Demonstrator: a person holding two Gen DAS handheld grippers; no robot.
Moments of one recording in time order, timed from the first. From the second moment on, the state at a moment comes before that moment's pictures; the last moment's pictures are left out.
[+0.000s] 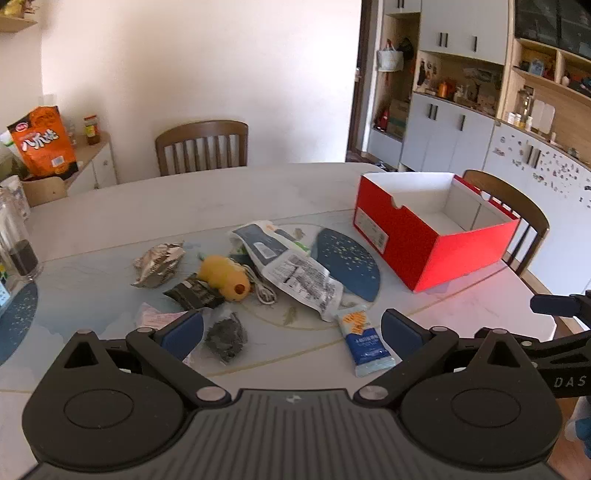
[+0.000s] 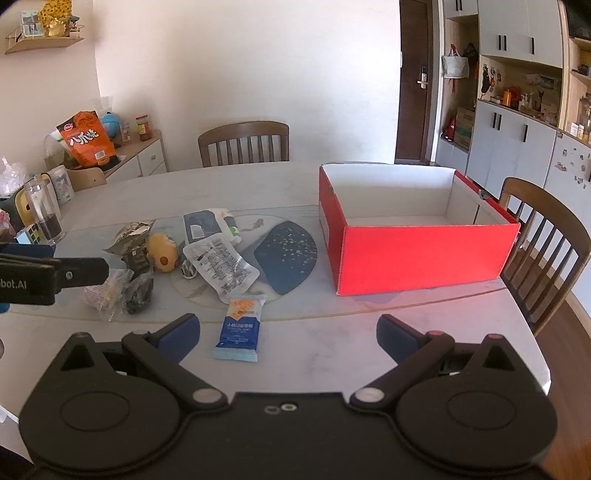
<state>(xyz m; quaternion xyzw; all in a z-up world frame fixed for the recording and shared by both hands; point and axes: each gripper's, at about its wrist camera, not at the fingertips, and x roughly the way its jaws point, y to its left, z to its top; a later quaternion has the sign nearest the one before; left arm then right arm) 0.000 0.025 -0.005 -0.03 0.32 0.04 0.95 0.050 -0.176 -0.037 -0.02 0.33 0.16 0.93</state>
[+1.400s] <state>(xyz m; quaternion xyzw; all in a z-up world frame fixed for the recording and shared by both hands) 0.037 0.134 -0.077 0.00 0.37 0.08 0.93 0.108 -0.093 -0.094 -0.05 0.39 0.15 0.91</state>
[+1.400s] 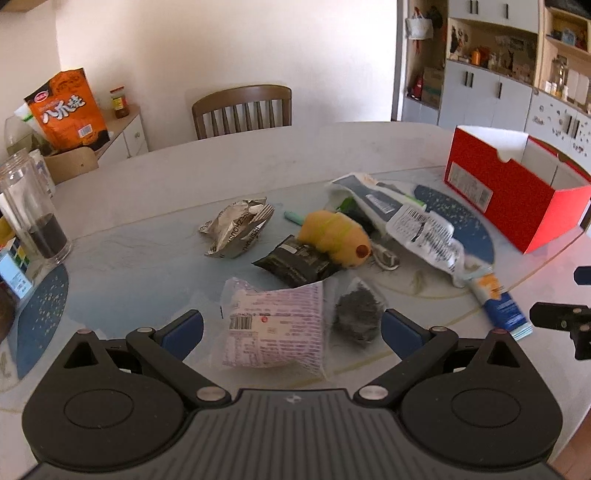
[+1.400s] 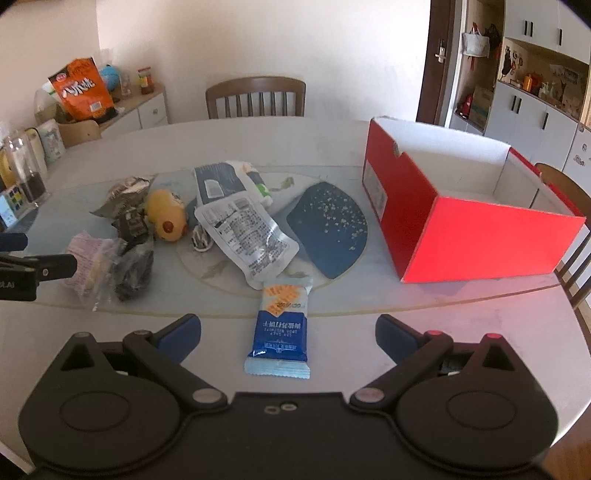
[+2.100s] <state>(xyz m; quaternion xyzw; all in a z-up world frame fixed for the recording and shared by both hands) 0.071 0.170 -0.119 0.01 0.41 0.05 0.91 0.147 -0.068 -0.131 -0.05 0.44 0.13 0.89</state>
